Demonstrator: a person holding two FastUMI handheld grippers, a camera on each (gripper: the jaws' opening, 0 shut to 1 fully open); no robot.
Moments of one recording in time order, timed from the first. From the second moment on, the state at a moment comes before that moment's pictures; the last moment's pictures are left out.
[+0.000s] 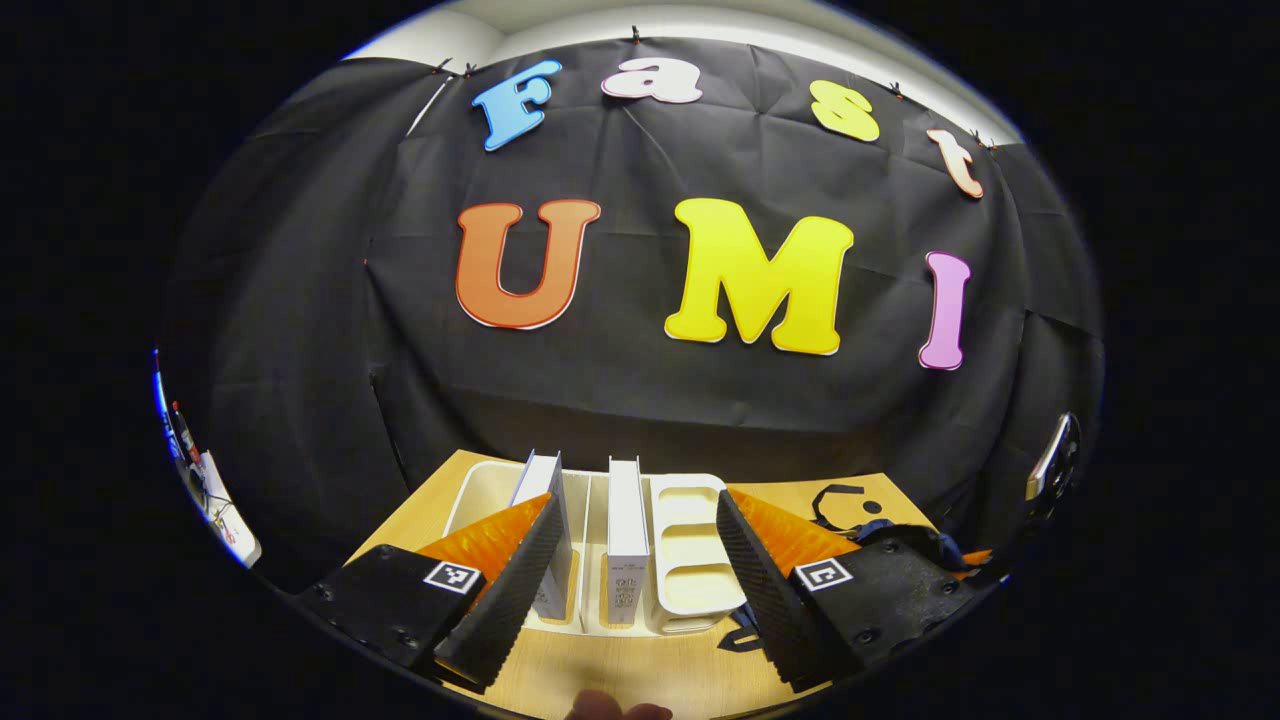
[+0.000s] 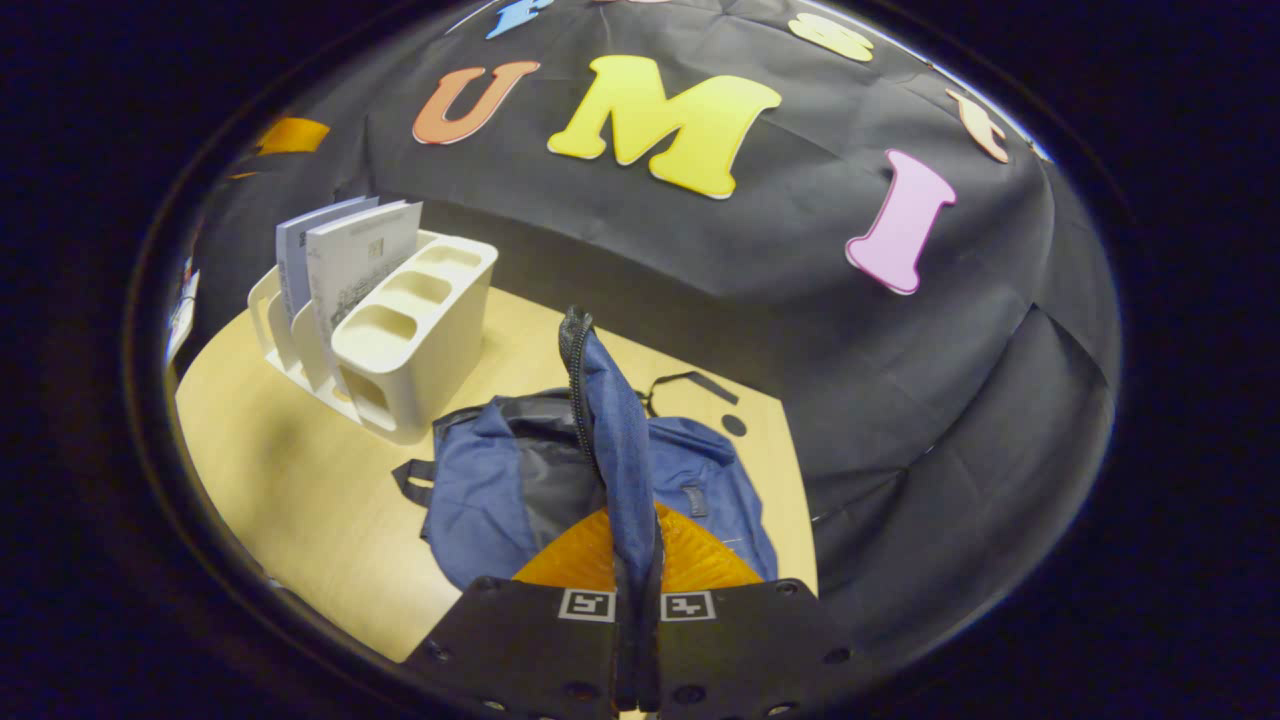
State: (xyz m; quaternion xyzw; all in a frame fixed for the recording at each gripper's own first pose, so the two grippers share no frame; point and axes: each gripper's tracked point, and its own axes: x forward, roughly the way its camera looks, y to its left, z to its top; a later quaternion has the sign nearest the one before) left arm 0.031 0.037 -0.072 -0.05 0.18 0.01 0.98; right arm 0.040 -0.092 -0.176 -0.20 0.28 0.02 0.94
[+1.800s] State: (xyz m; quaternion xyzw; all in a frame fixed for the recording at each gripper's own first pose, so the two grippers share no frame) left arm 0.087 0.040 -0.250 -0.06 0.68 0.04 0.73; right arm 0.066 -0.211 -0.163 -0.02 0.33 0.06 0.94
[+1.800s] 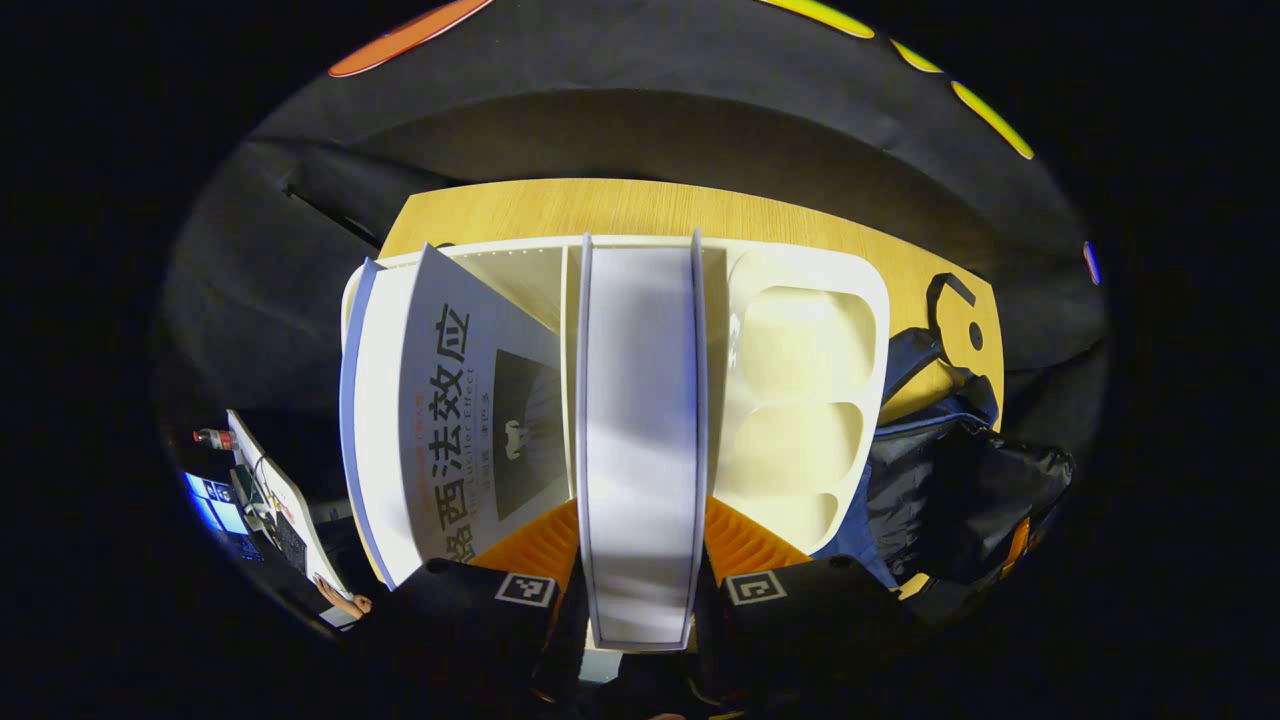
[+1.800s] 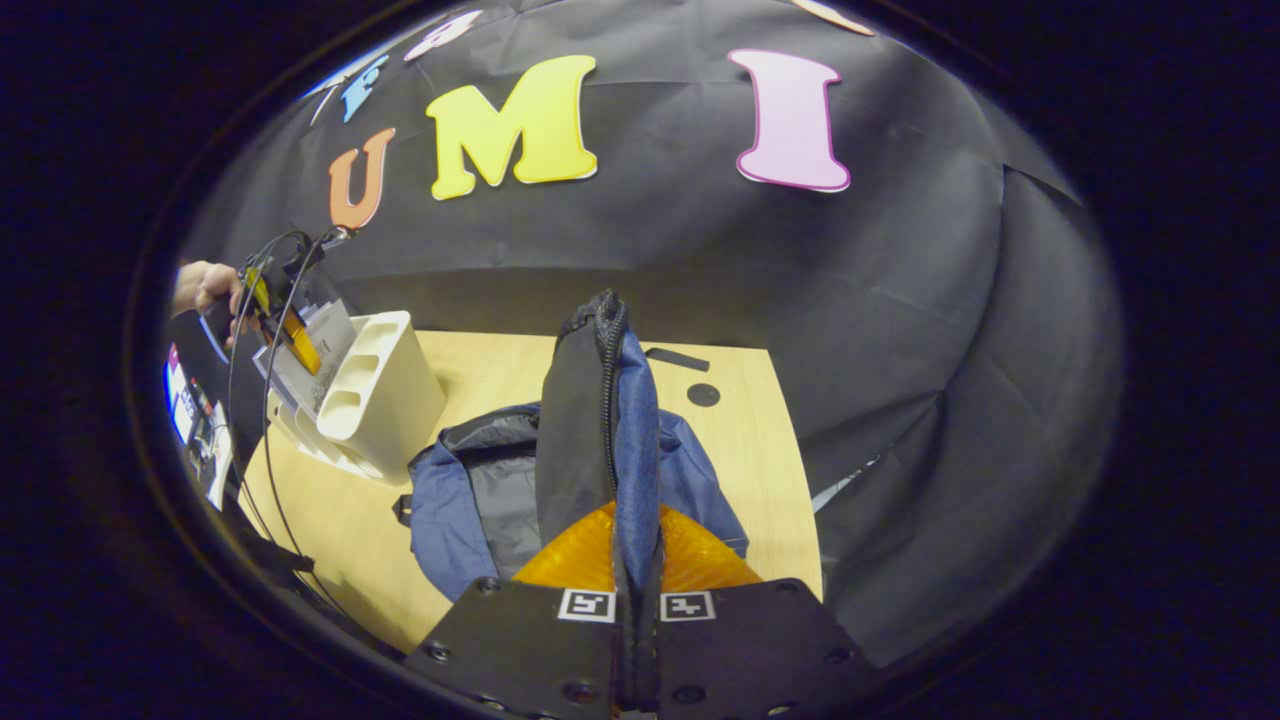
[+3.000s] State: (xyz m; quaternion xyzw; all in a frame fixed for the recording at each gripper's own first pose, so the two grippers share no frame) left arm -0.052 -0.017 -0.098 -0.37 0.52 -0.12 0.76; right arm 0.050 -0.192 -0.170 -0.04 0.34 0.04 0.94
